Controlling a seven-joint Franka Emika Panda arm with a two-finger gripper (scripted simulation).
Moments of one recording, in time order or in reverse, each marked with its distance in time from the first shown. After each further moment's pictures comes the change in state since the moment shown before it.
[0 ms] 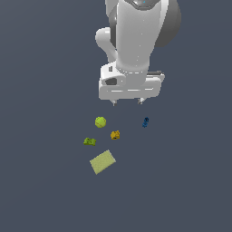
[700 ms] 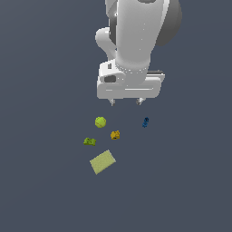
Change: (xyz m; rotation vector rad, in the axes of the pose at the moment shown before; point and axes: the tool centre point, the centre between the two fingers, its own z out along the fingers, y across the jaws) arm 0.007 0.007 -0.009 -0.030 0.019 0.014
